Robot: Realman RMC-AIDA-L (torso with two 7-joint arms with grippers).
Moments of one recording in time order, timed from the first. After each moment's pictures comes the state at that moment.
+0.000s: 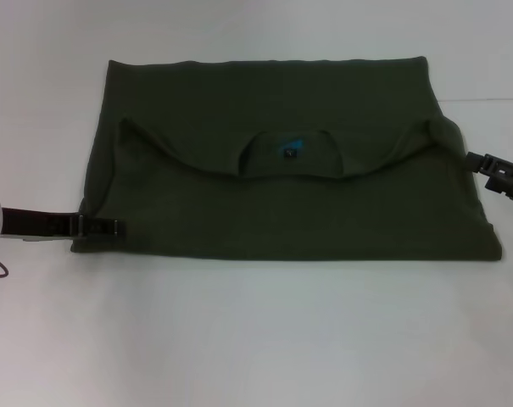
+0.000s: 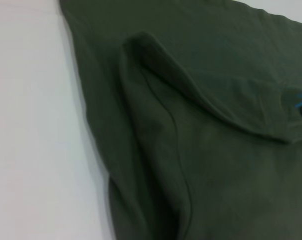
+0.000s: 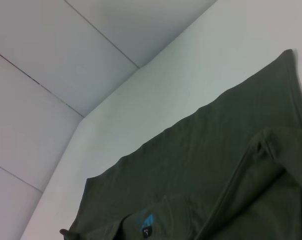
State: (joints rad) left arm -0.69 -2.04 0.59 0.69 2.53 1.20 -2.26; right arm 0.49 1.95 -0.50 -0.46 -1.88 -1.21 1.96
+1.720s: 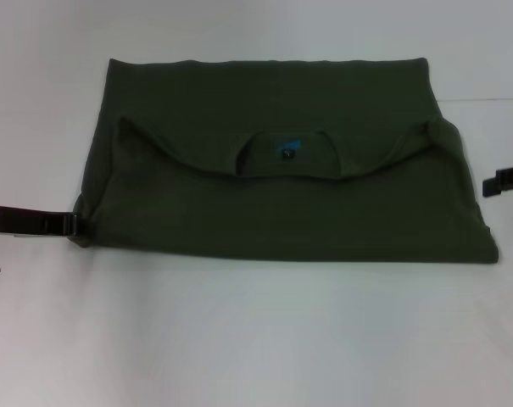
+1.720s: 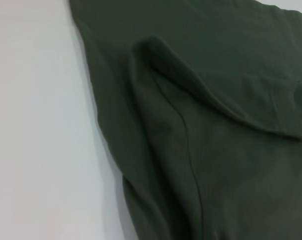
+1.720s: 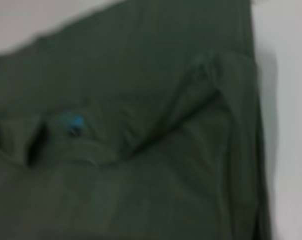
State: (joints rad) left arm -0.67 -2.05 0.64 0.75 2.55 1.19 -2.27; right arm 0.68 1.82 -0.70 -0.74 -2.47 -1.43 2.64
